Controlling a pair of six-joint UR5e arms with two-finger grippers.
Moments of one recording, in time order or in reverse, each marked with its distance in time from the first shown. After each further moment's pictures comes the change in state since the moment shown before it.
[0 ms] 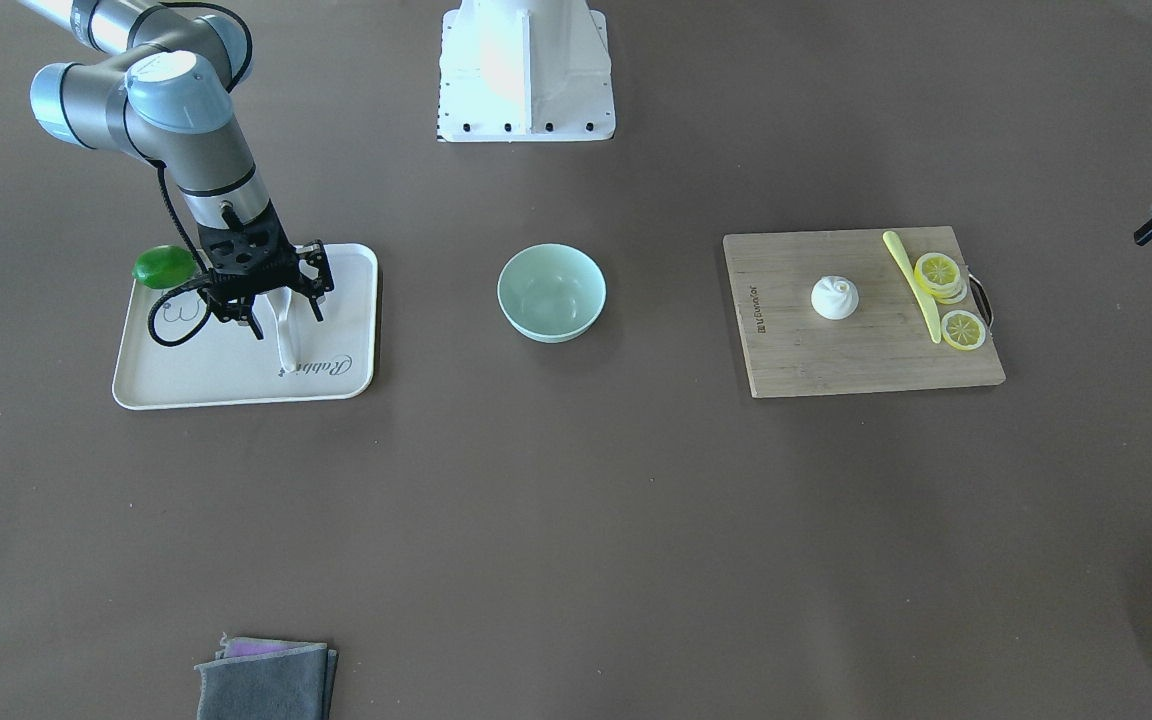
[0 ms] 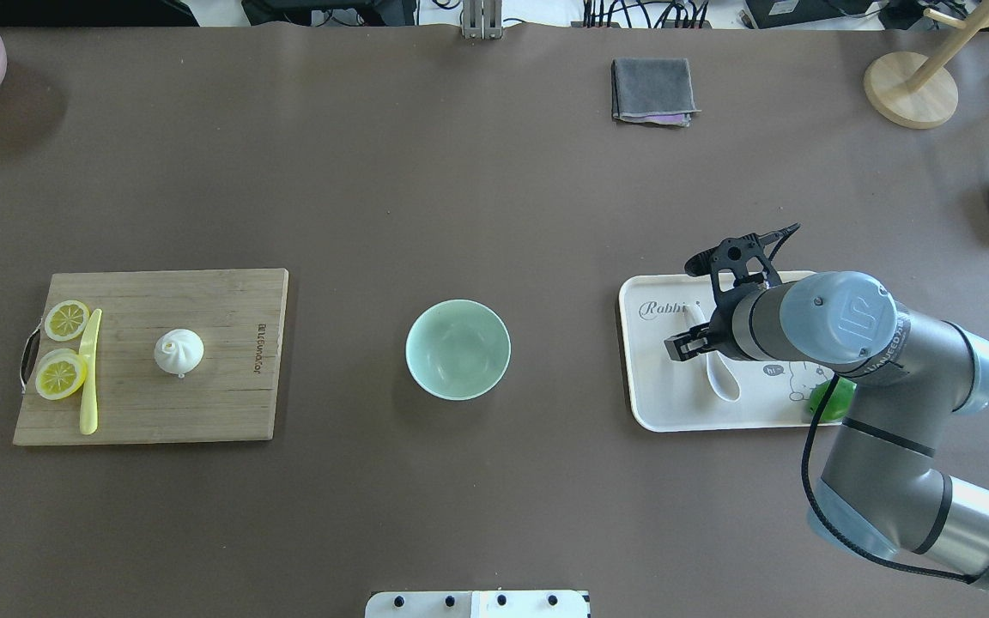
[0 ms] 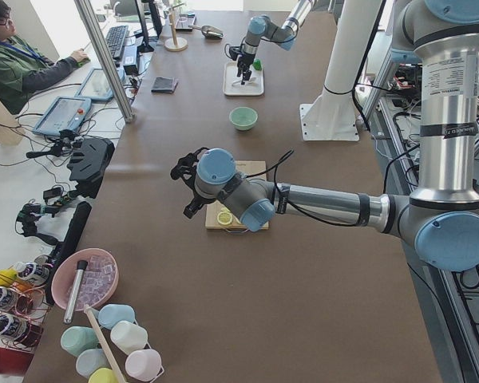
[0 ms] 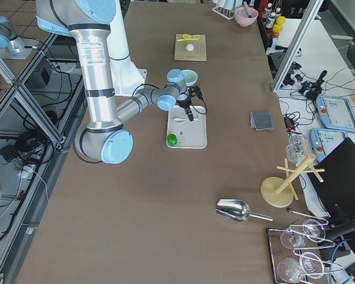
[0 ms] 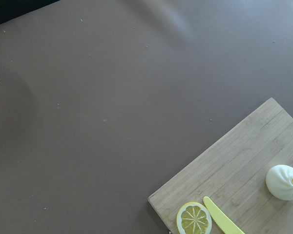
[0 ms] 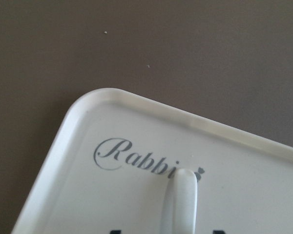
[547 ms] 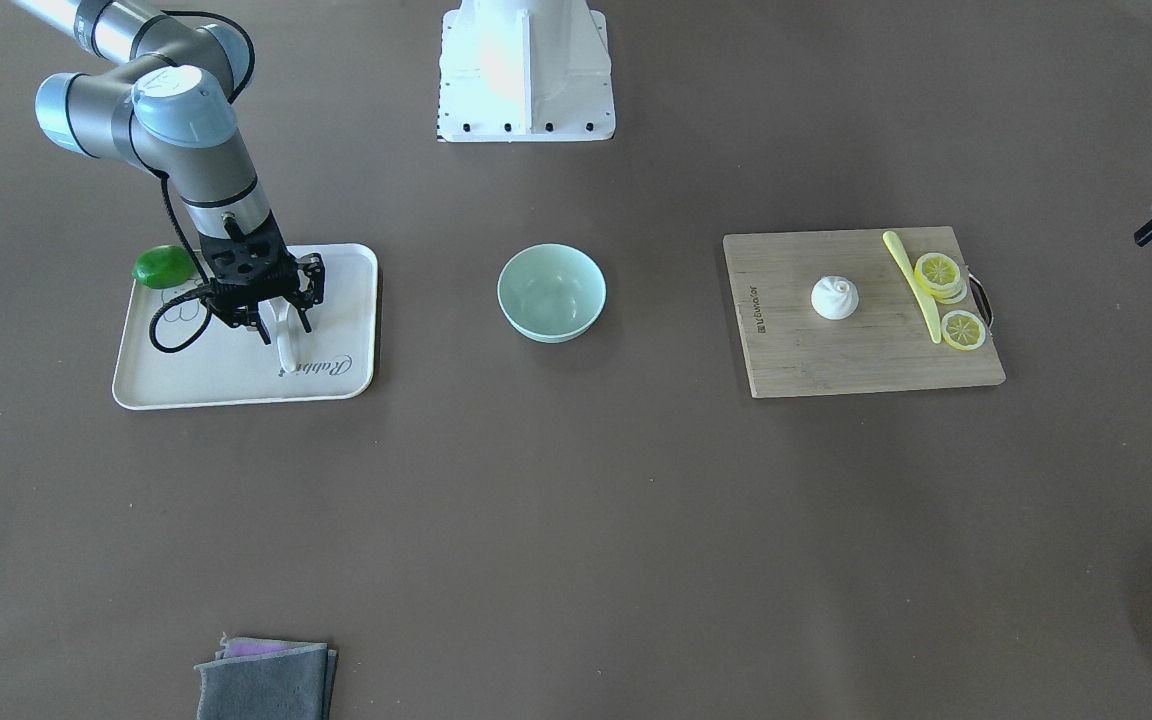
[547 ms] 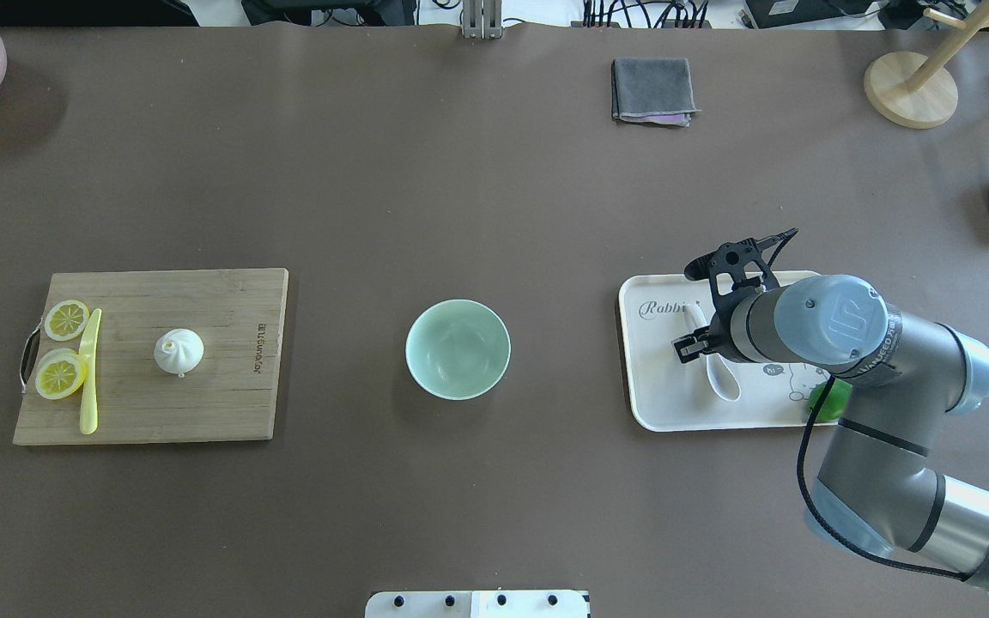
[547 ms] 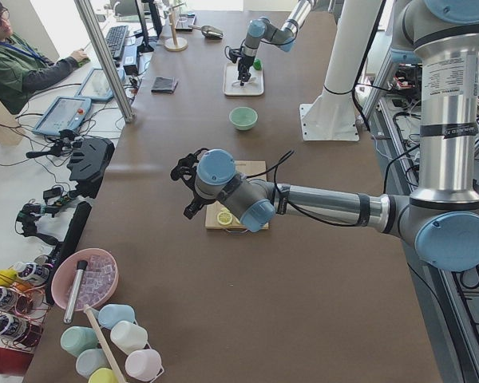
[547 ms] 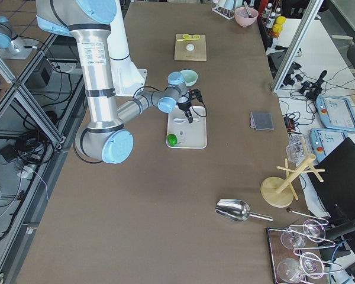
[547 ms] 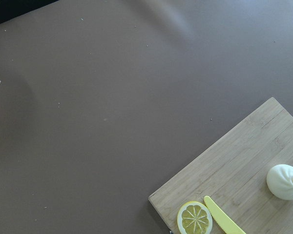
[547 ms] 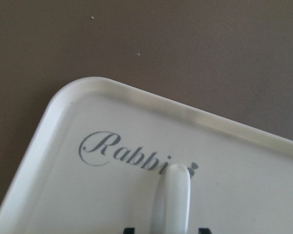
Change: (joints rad) left arm 0.000 0.001 0.001 0.000 0.001 0.000; right arm -0.001 0.001 -0.020 0.000 0.000 0.003
